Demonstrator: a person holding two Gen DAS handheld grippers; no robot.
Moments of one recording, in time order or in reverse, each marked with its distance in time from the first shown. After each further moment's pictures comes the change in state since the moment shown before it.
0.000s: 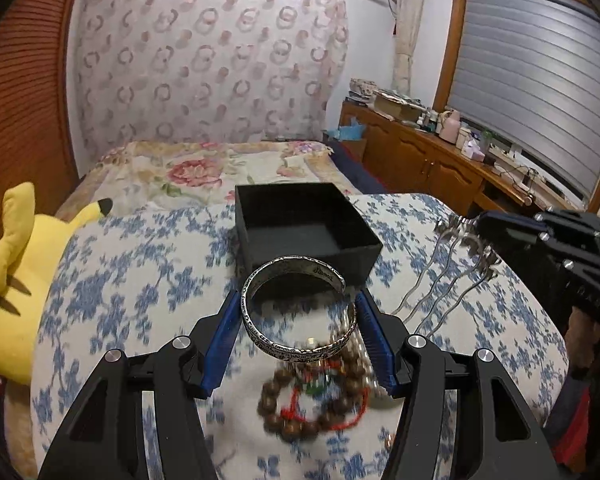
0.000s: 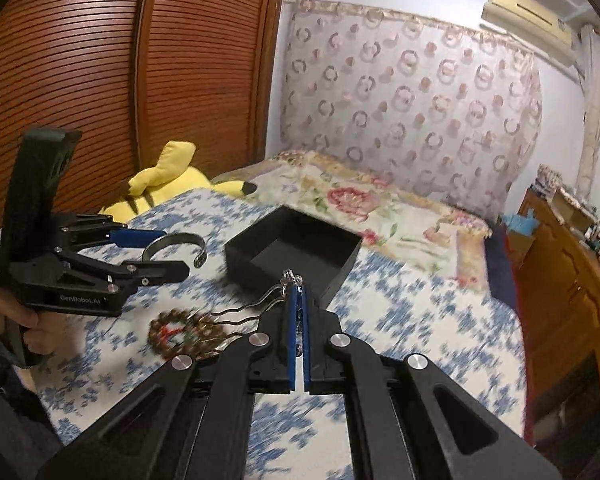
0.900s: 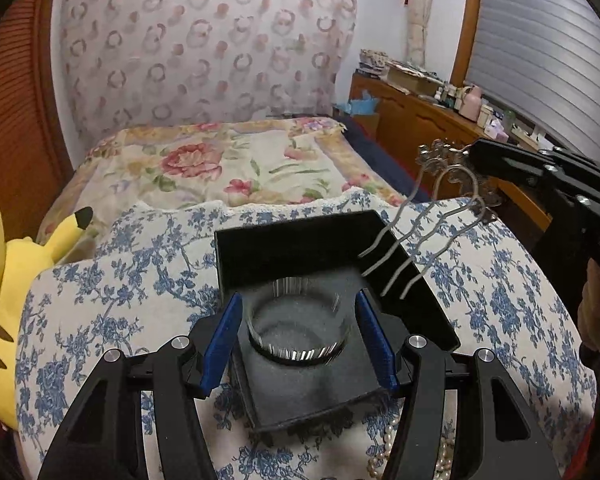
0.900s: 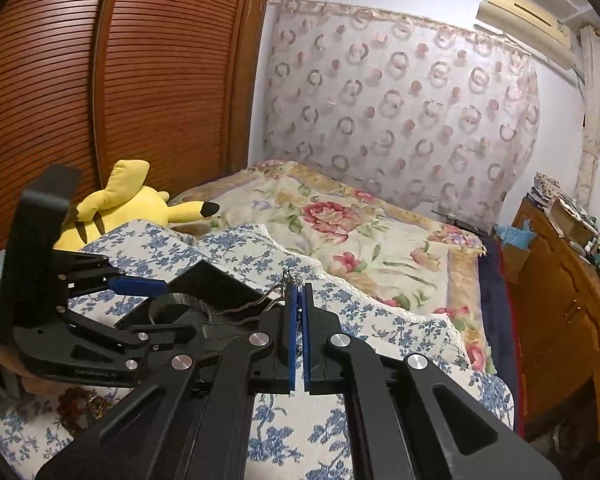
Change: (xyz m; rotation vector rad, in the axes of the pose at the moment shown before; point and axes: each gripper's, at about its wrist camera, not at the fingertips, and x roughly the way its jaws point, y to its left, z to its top) left arm 0.114 0.013 0.063 0.015 0.105 0.035; right arm 0.105 -0.078 0.061 0.008 -0.014 -0.025
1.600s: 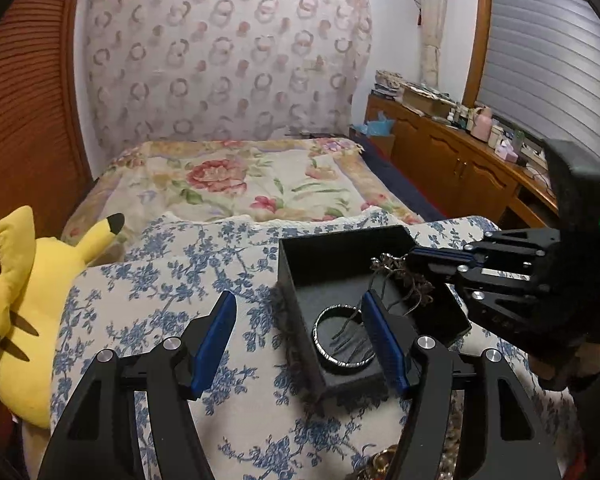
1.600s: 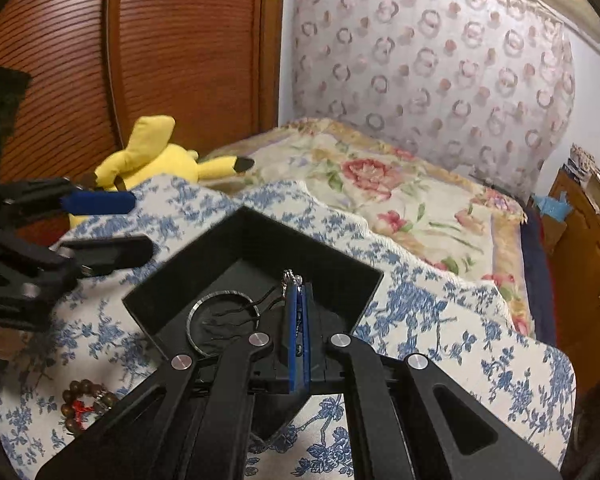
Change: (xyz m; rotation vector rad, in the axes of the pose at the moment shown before) left arm -0.046 0.031 -0.011 -0.029 -0.072 0.050; right arm 0.058 0.043 -0.027 0.013 0.157 0.110
